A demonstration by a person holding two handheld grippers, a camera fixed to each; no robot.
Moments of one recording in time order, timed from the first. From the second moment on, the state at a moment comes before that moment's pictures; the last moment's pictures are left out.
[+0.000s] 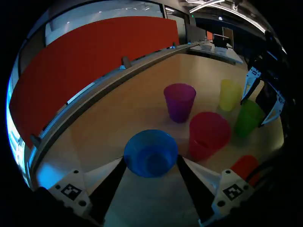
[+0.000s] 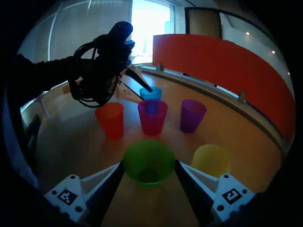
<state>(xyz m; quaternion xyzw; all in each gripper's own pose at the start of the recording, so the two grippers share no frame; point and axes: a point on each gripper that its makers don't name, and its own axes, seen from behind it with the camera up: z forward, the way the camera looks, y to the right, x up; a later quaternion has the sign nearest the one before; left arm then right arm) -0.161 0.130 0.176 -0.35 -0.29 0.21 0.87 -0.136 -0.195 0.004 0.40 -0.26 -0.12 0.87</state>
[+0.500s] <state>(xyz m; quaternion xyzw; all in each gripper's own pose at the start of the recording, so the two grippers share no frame) -0.162 0.130 0.175 -0.35 -0.28 0.20 0.87 -0.138 -0.194 0.005 0.40 -0.26 -0.12 0.87</state>
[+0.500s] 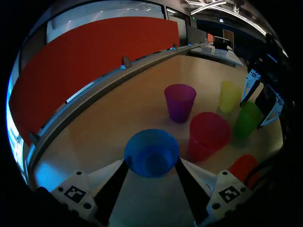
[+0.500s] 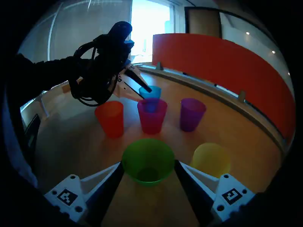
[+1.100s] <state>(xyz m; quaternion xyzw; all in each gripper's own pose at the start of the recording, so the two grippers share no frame) -0.161 0.128 0.171 -0.36 -0.28 0.21 0.87 -0.139 -0.195 0.011 0.39 -0.25 -0.12 0.88</state>
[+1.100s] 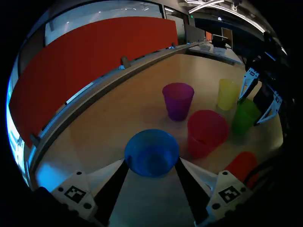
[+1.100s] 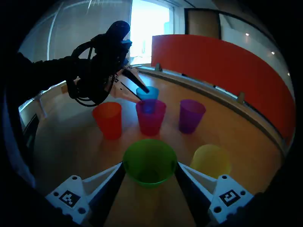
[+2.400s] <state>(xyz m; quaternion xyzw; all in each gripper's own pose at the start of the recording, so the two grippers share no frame) -0.054 0.120 0.158 -0.31 -0.17 0.11 0.93 -0.043 -0.198 0.016 0.39 -0.15 -0.09 0.91</state>
